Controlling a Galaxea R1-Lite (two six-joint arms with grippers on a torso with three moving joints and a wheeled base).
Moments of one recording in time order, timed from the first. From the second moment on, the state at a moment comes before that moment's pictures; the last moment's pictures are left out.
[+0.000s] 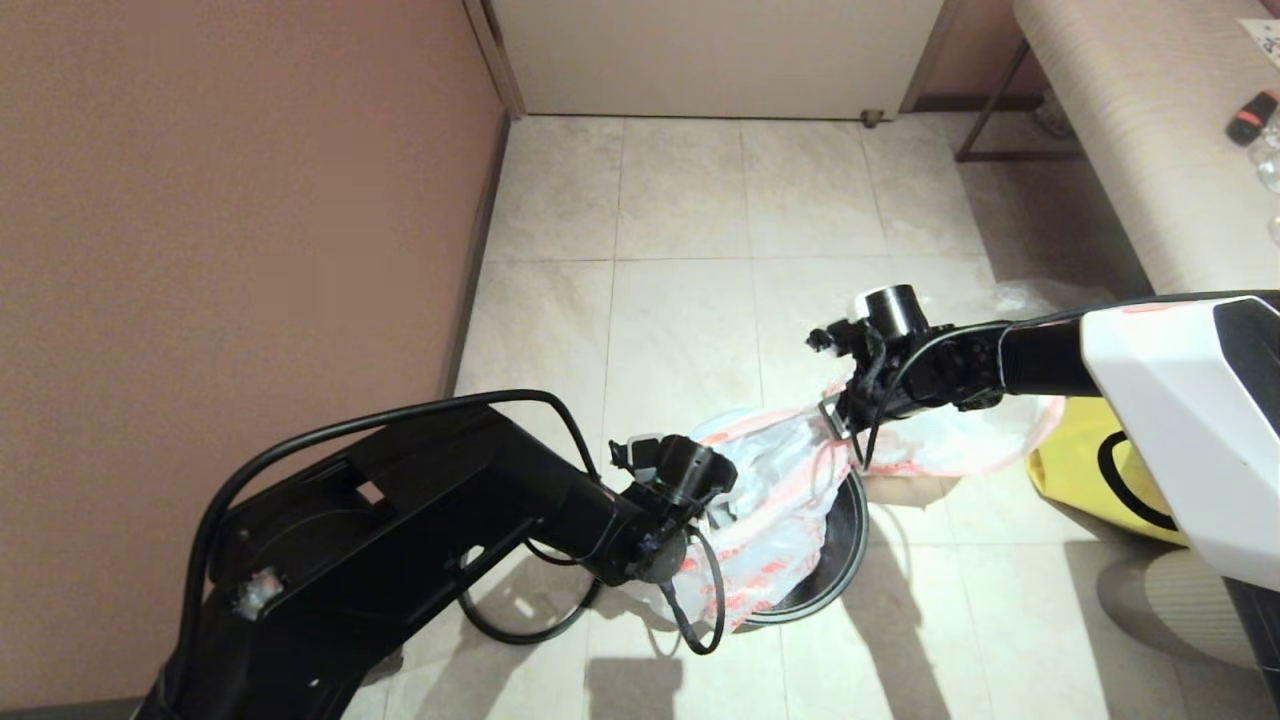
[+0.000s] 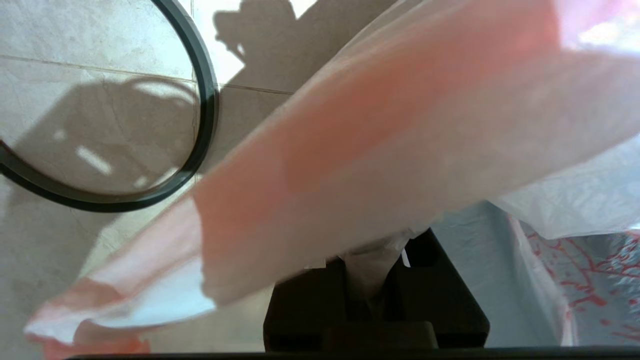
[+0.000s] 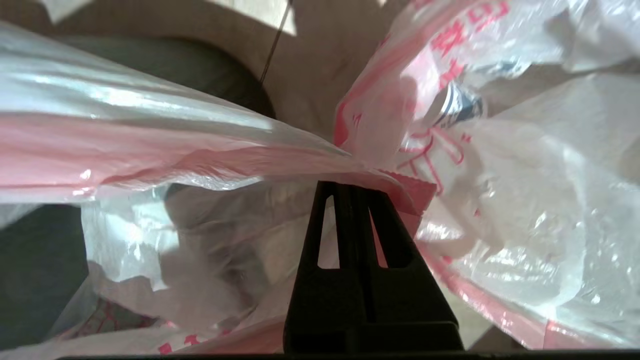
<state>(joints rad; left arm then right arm) -0.70 2.44 -1.43 -0.18 0.52 -0.61 0.30 2.38 -1.93 0.26 -0.14 -0.20</state>
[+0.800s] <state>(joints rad) -0.69 2.45 -1.40 -0.30 0.53 -0.59 0.26 2.50 -1.96 0.18 -0.15 -0.26</state>
